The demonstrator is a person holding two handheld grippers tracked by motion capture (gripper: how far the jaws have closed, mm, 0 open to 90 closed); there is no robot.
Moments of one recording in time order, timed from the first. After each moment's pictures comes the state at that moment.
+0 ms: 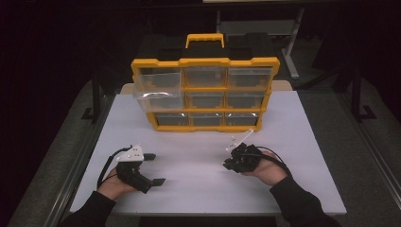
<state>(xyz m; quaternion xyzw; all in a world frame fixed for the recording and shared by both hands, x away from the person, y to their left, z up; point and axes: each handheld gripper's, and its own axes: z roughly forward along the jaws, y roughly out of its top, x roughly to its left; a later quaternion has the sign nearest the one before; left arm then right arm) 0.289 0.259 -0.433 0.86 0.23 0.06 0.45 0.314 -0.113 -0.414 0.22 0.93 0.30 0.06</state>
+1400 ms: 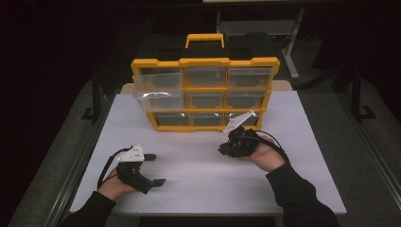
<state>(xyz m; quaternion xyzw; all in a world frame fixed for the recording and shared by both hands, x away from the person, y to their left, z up) 0.288 0.257 -0.433 0.86 0.22 0.06 0.45 0.334 -0.103 -0.365 0.23 0.91 0.33 0.06</state>
